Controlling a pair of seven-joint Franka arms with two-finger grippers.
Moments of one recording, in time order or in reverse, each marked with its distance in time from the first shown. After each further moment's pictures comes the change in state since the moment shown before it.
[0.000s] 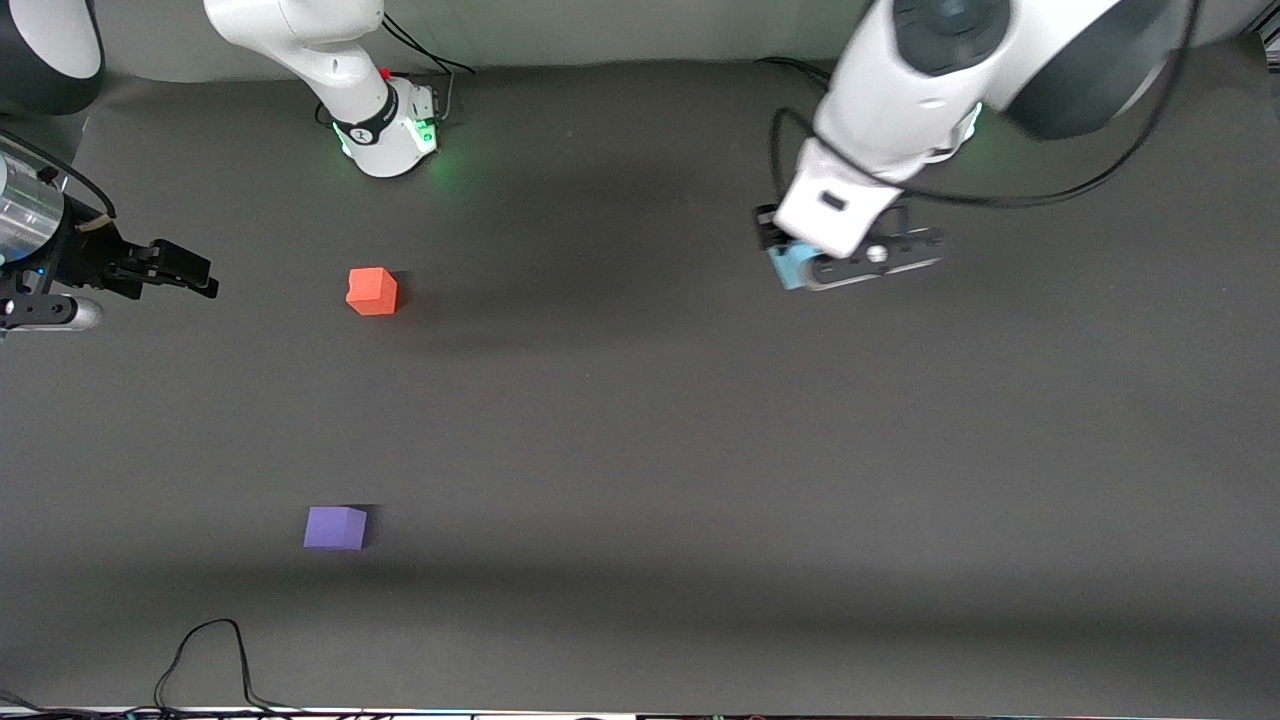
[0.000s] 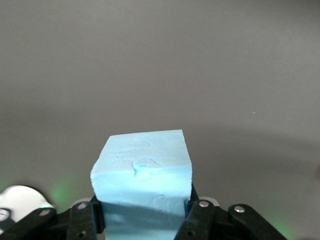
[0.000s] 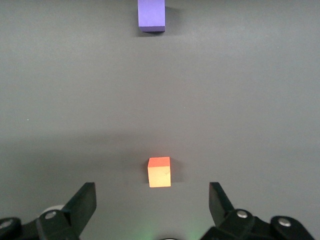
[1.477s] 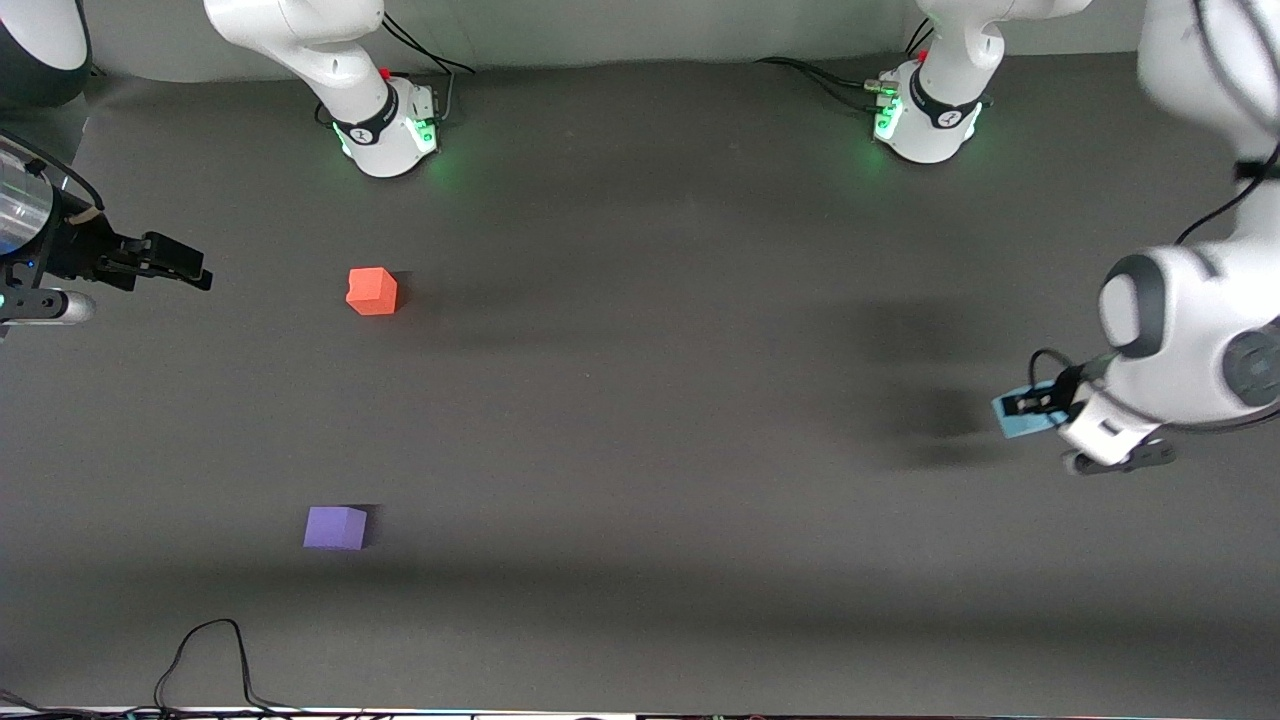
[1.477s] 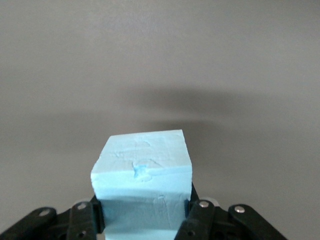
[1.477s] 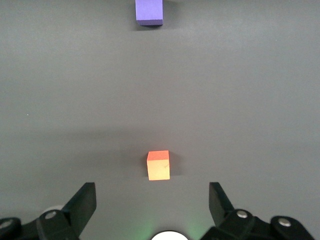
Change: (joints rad) left arm 0.163 0.017 0.572 -0.462 -0.040 0.420 0.887; right arm -0.005 0.001 -0.003 0.022 0.000 -0.045 0.000
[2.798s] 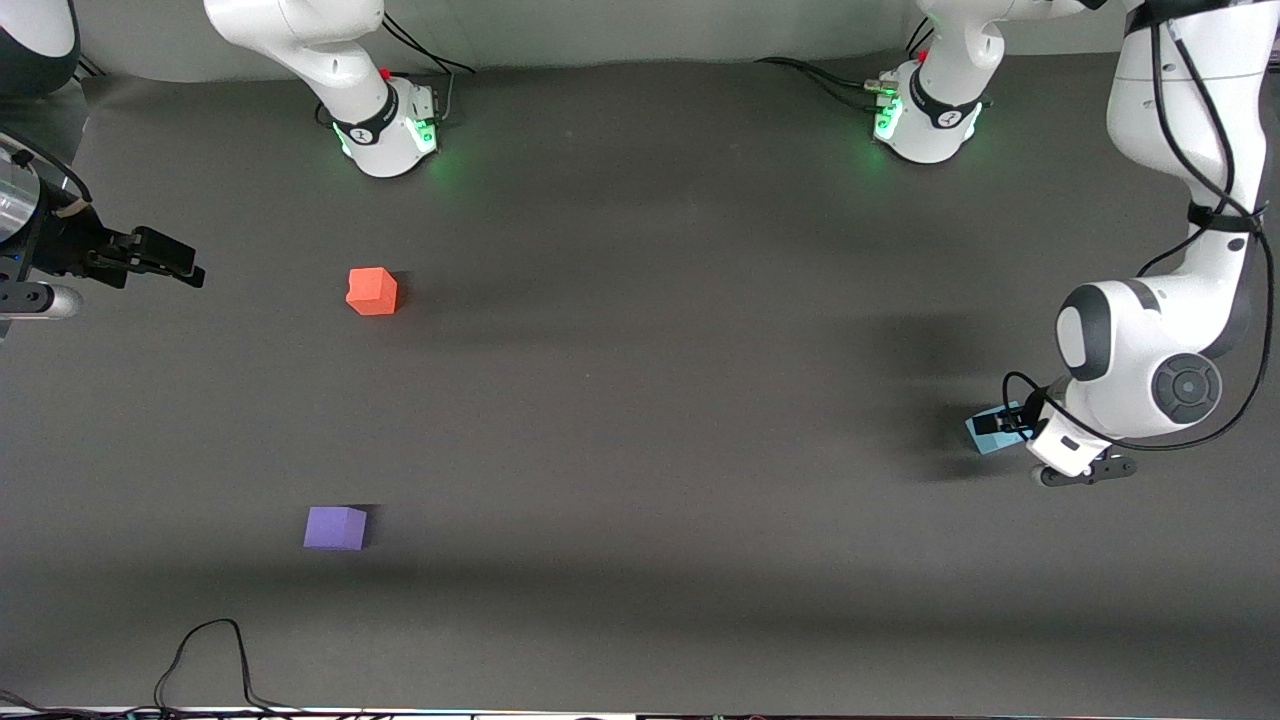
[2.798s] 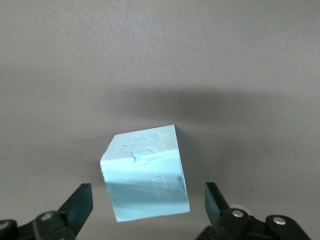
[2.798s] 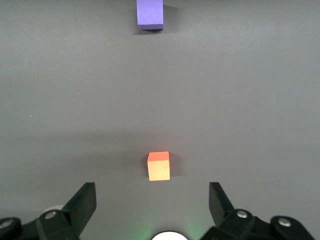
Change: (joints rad) left arm -0.001 0.243 -0.005 -0.055 0.002 0.326 0.000; right arm 0.001 0.000 0.001 0.028 0.000 -0.015 0.000
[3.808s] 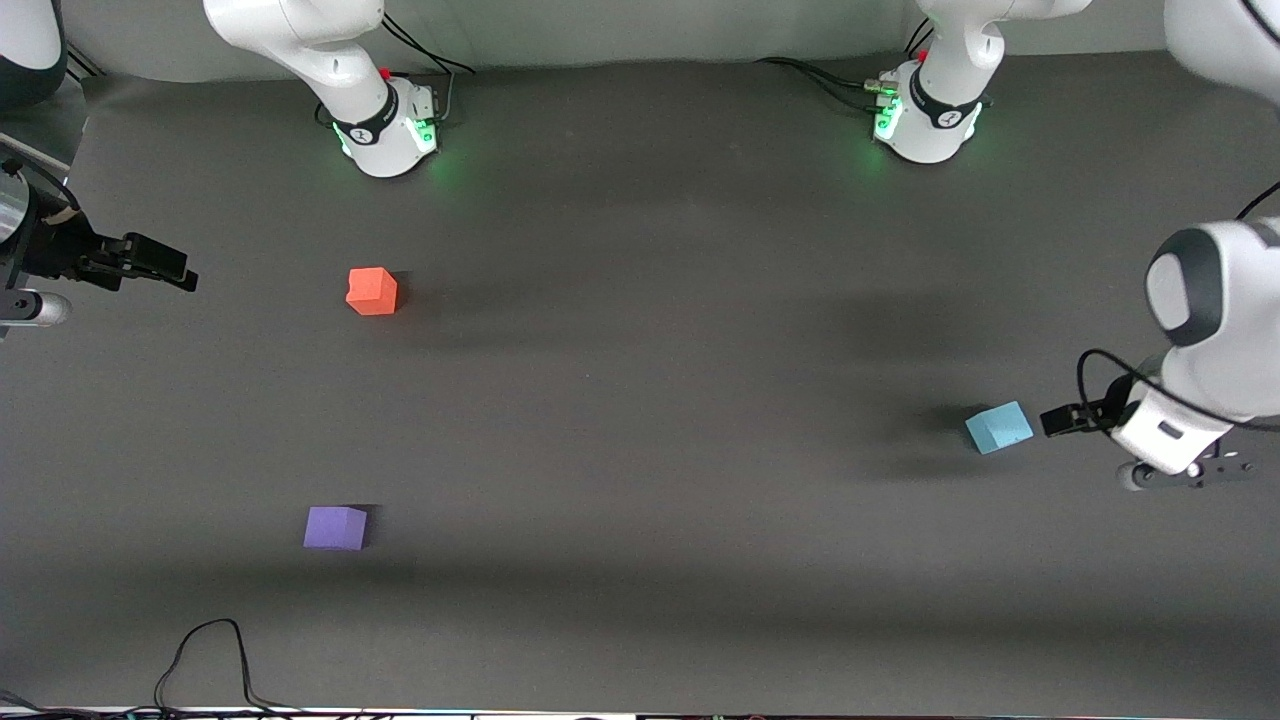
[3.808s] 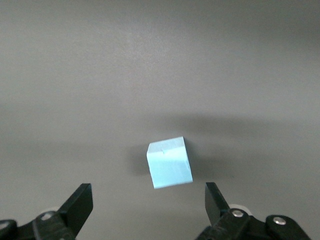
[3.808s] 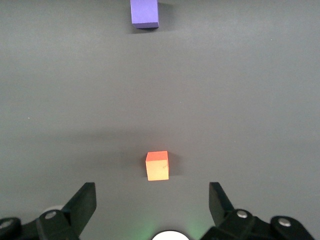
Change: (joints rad) left arm 0.001 -0.133 0.009 0.156 0.088 -0.181 0.001; right arm 0.042 0.012 -0.065 0.002 0.006 -0.001 -0.005
